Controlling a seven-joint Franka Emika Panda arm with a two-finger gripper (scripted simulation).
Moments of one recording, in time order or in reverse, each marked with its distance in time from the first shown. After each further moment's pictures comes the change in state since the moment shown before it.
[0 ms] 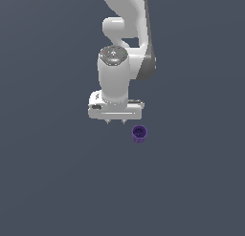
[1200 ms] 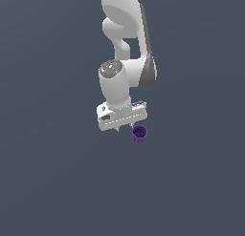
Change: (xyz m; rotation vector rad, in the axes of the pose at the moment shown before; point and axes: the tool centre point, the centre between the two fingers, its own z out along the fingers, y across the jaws) arm 0.002 -0.039 0.041 0.164 0.091 -0.240
